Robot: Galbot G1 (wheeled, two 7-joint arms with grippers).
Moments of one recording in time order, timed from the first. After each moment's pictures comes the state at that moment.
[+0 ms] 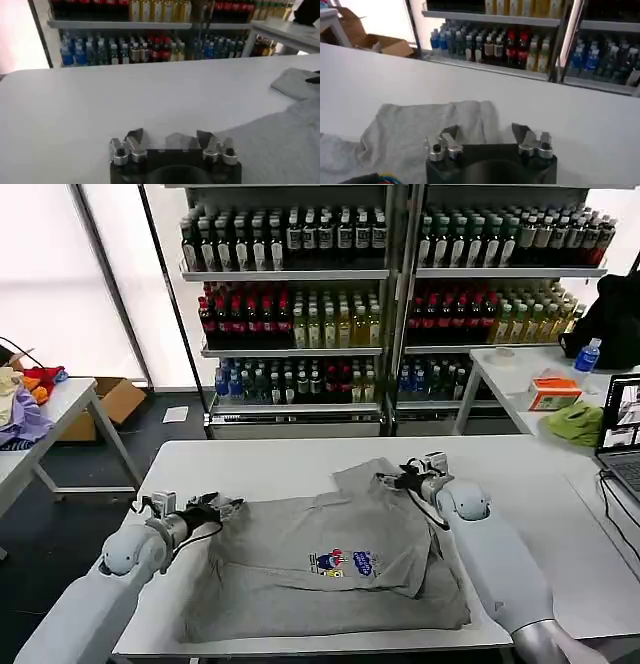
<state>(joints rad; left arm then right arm) 0.82 -0.92 -0.20 -1.43 -0.69 0.55 0.16 -0.50 1.24 0.16 1.08 0.33 -0.57 -0.32</state>
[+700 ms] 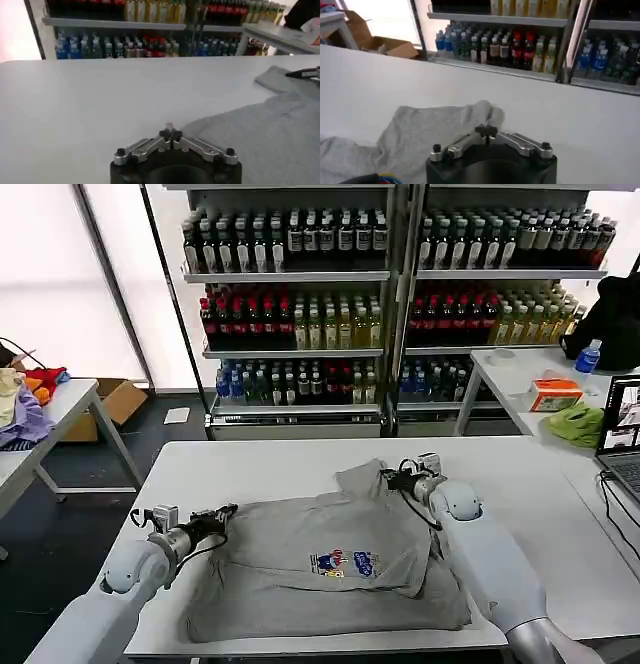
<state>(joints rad) 0.91 -0.94 -0.23 -1.53 -0.70 0.56 0.13 -0.52 1.24 0.16 1.12 0.38 -0.58 -0.28</state>
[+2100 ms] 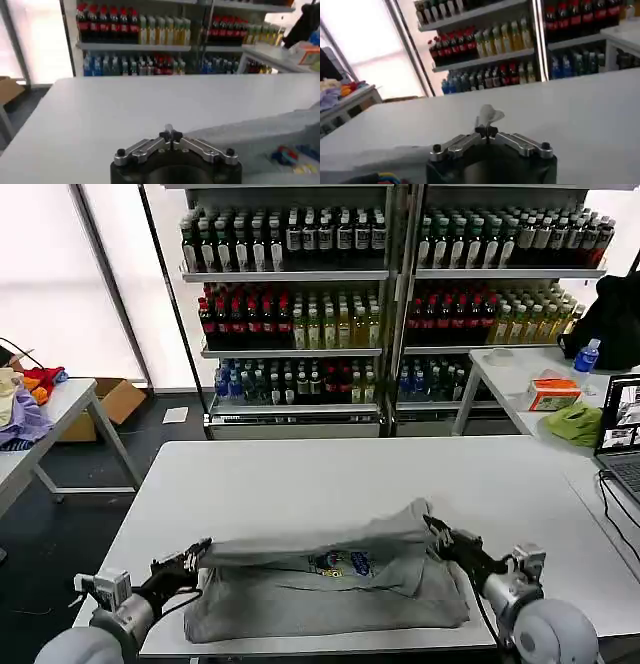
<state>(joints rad) 1.59 -0.98 -0.63 -2.17 -0.64 0.55 -0.02 -1.50 1.14 0.64 2.14 0.65 -0.58 -0.10</state>
